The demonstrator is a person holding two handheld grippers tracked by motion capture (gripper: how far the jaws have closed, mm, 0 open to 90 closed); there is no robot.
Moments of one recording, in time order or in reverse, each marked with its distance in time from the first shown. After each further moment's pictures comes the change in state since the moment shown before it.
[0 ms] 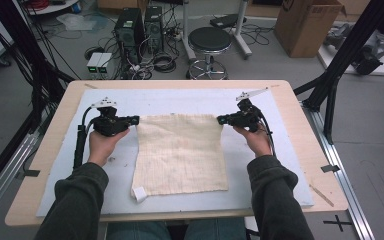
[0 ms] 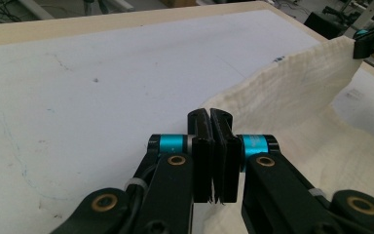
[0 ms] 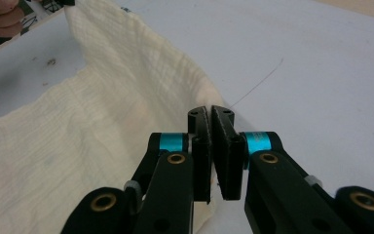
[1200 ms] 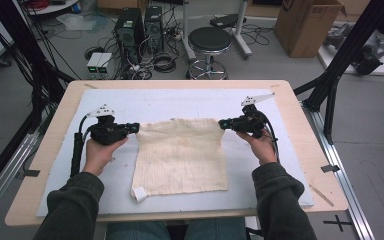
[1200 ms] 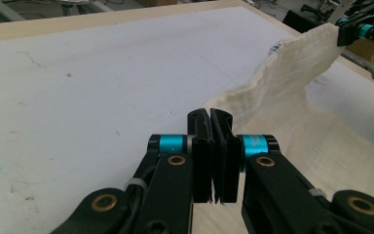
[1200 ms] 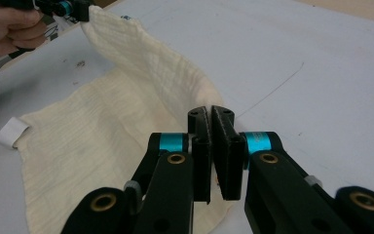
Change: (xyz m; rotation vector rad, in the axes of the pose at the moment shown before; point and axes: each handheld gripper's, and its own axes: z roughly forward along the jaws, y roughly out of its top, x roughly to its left) left arm -0.016 -0.014 -0.017 -0.007 -0.064 0.038; right arm 0.017 -0.012 -0.017 -0.052 0.045 -0.019
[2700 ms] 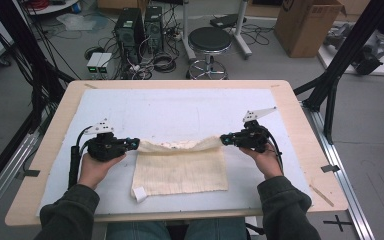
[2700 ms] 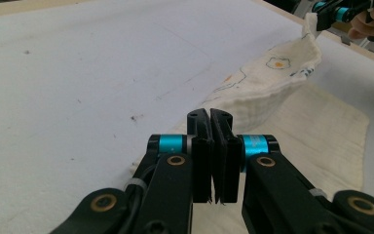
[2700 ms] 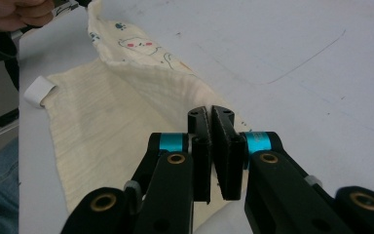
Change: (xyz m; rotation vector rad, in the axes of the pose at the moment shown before) left arm -0.026 -0.028 -0.019 0.037 -0.064 0.073; right arm 0.024 -0.031 -0.008 0.044 0.044 -0.043
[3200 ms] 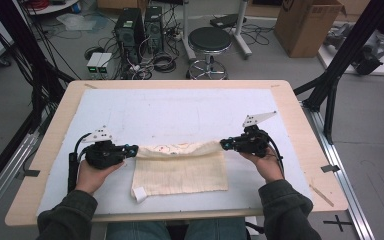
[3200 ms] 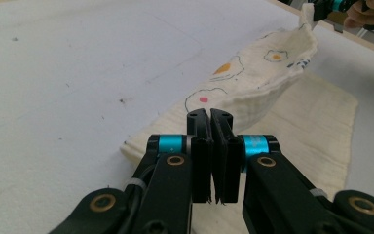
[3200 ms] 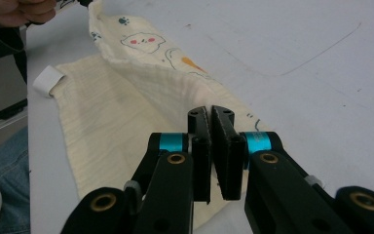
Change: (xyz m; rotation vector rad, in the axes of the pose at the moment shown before) left arm -0.009 -0.014 -0.008 0.016 -0.011 0.021; right arm 0.010 -0.007 -0.001 0.011 0.014 -0.019
